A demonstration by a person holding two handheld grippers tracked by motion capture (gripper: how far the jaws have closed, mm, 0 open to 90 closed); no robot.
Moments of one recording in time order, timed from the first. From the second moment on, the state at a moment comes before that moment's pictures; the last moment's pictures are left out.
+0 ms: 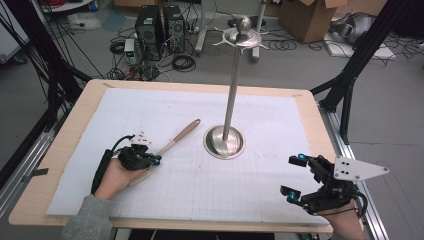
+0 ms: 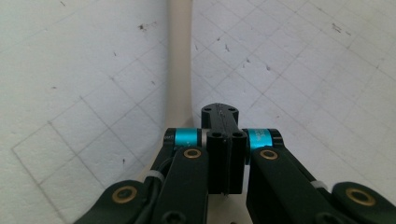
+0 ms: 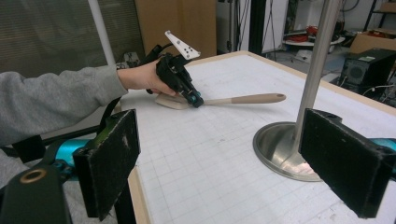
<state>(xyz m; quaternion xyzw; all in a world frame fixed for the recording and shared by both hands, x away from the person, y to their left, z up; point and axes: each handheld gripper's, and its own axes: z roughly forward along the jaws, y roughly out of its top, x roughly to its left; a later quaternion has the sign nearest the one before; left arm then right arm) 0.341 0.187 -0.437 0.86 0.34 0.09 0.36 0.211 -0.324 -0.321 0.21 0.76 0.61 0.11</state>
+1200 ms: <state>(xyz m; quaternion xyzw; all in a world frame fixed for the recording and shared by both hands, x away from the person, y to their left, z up) 0.330 0.189 -0.387 0.80 0.32 0.14 0.48 0.213 -0.318 -0.319 0.20 0.76 0.60 0.11</state>
